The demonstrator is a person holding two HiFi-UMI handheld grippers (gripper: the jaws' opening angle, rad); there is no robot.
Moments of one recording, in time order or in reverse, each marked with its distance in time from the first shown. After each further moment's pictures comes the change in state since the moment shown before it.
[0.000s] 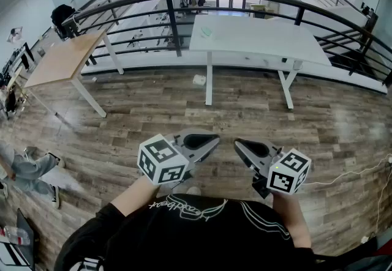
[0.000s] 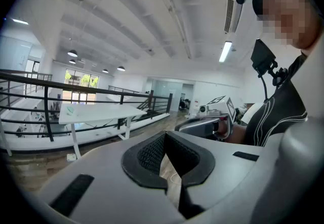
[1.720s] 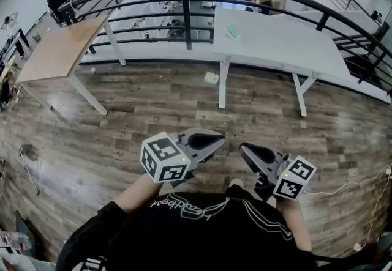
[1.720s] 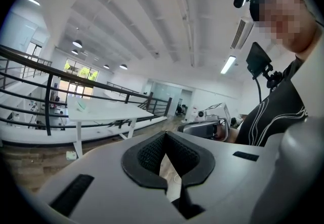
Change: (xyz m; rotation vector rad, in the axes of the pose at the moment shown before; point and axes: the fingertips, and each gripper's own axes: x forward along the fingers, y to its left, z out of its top) left arm -0.065 0.241 -0.004 -0.093 -0.041 -0.082; right arm 0.230 -0.067 0.028 0.072 -0.034 0.043
